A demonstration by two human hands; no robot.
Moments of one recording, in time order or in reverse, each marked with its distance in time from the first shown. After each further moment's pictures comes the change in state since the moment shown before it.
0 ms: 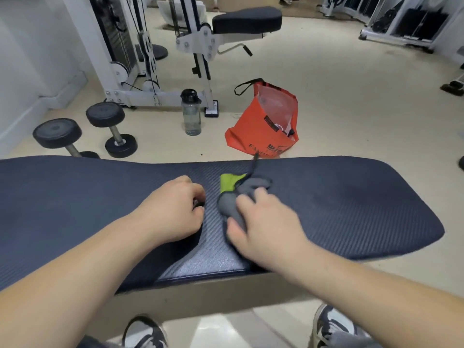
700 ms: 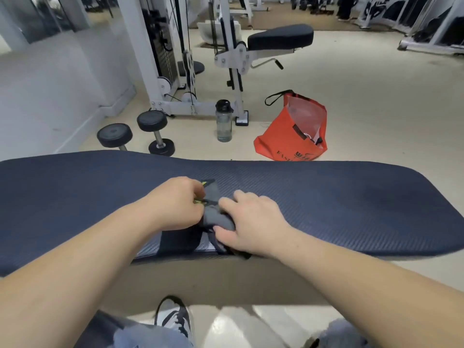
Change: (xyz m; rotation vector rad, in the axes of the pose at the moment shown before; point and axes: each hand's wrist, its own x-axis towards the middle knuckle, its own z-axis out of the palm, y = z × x) left_hand -0.061 -0.019 -0.041 0.070 -0.043 -0.197; right_hand 0.006 -0.059 -0.004 0.074 -0.142 -0.283
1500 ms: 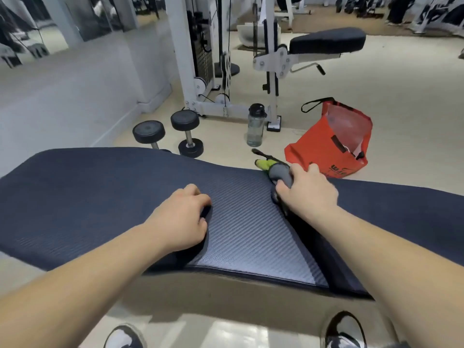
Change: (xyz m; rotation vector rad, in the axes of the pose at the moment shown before) left_hand -0.005 -0.050 0.019 0.052 0.038 -0.067; right_hand 0.087 0.075 0.007 0.099 0.063 0.544
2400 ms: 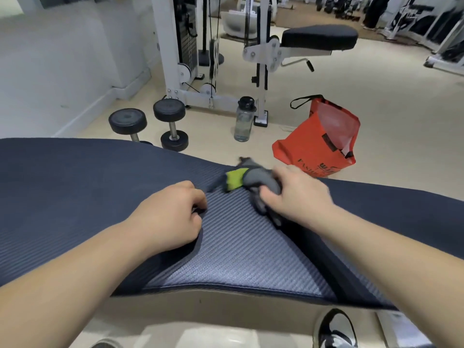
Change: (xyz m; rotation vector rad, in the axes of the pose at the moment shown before) left_hand 0.028 -0.041 -0.001 -0.144 0.059 0.098; right_hand -0.002 -0.035 0.004 -0.059 -0.023 -0.242
